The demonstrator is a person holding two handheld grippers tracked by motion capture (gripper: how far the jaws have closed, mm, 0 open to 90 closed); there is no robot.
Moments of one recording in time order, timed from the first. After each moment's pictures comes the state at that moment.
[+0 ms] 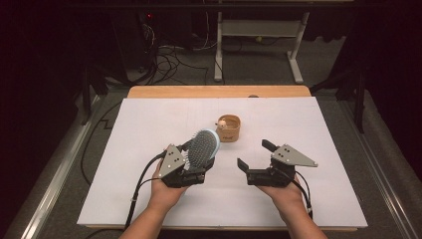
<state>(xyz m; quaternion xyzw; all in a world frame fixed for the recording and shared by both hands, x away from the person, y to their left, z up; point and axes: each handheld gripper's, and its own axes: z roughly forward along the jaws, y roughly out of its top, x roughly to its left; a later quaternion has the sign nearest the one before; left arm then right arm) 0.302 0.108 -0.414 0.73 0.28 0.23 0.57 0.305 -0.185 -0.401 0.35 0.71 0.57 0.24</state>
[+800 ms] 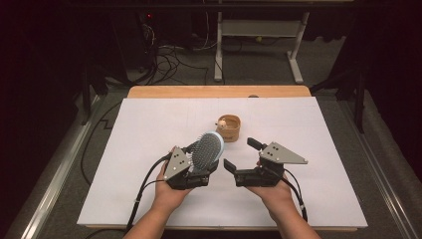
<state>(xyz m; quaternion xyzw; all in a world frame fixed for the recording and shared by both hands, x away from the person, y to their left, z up) 0.300 0.098 -0.420 0.74 0.27 0.23 0.57 0.302 -0.155 -0.386 0.32 0.71 0.60 0.20</state>
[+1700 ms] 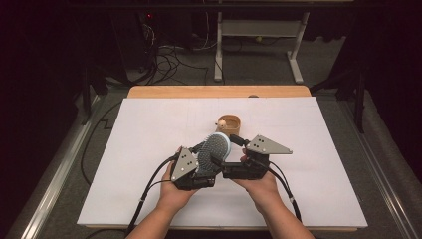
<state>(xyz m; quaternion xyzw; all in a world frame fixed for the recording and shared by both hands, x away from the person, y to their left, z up) 0.300 0.084 -0.419 0.75 0.26 0.23 0.57 0.319 -0.127 -0.385 0.31 0.70 0.62 0.15</state>
